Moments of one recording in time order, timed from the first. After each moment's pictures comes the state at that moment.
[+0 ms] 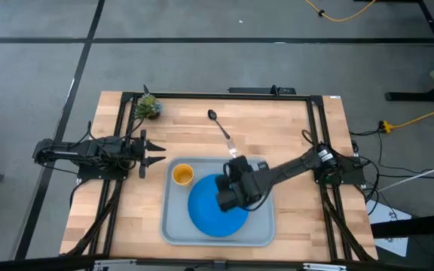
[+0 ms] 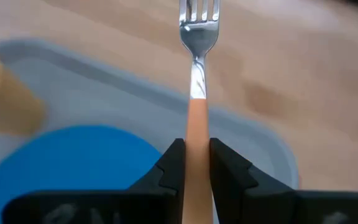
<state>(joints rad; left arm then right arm) -0.04 0.03 0.09 -0.26 -0.17 -0.06 0.40 2.13 2.04 -1.57 0.63 1.64</state>
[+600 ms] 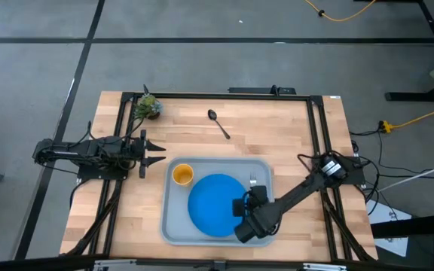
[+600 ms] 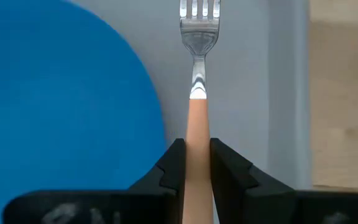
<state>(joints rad) -0.04 0.03 0.09 -0.26 -0.17 -0.06 0.61 2.13 1.66 -1.33 0.39 2.19</state>
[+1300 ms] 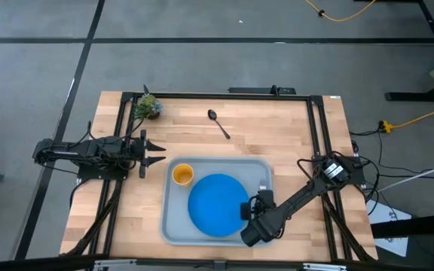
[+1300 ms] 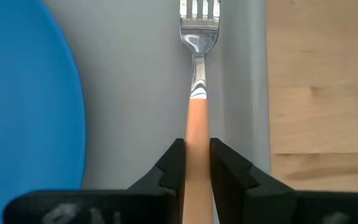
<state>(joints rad) -0.04 0.03 0.09 -0.26 -0.17 -0.06 0.65 2.13 1.55 -1.28 0.26 2.28</state>
